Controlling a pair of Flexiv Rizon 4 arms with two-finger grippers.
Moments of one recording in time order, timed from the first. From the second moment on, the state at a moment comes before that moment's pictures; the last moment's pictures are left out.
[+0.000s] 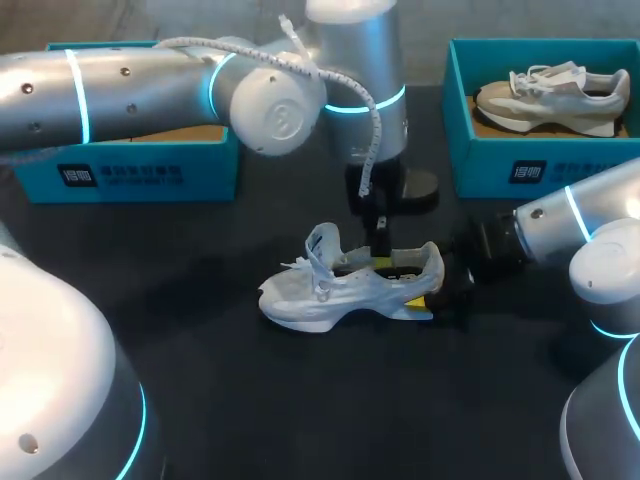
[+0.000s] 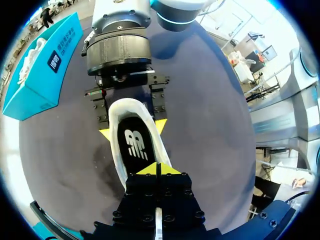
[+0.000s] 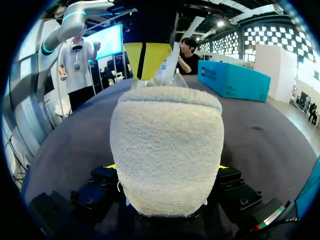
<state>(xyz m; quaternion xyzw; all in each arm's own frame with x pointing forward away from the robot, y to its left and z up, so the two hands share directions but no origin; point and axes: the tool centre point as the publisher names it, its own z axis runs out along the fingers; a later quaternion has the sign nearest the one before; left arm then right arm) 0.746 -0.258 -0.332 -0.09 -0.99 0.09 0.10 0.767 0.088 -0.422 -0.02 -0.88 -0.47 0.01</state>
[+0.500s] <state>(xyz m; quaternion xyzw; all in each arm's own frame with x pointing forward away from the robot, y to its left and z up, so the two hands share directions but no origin) 0.761 -0.280 -0.357 -0.07 -0.99 0.07 0.09 0.767 0.088 -0.422 -0.02 -0.88 -0.47 0.01</state>
